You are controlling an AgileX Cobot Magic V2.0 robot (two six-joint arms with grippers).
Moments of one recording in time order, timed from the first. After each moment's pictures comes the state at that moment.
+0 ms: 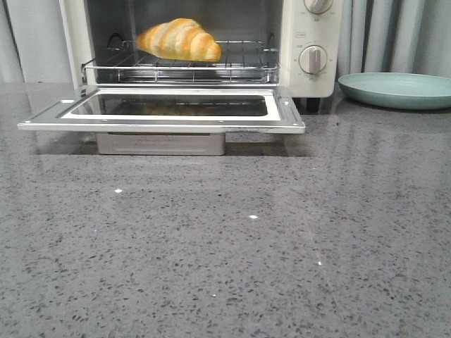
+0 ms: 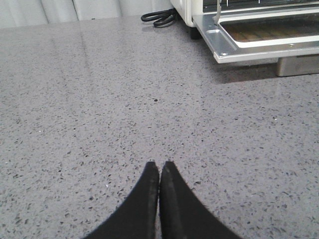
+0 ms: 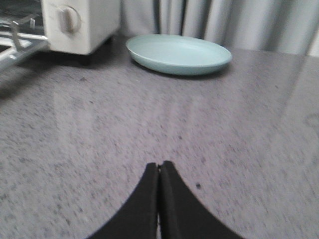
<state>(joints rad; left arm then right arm) -0.10 0.00 0.00 -0.02 0.31 0.08 0.00 0.10 0.01 -0.17 0.10 0.06</state>
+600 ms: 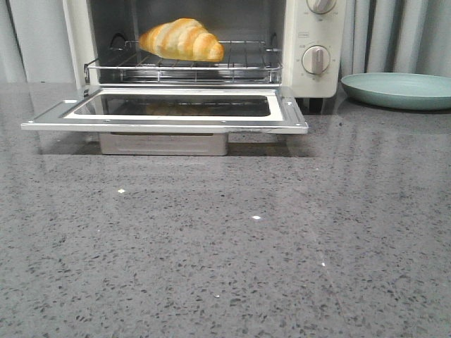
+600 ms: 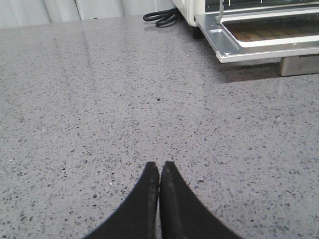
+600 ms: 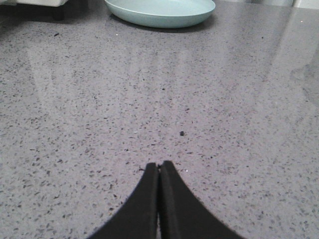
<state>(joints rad) -0.10 0.00 0.00 -0.02 0.31 0.08 -0.02 -0.01 0.01 -0.16 0.33 0.06</state>
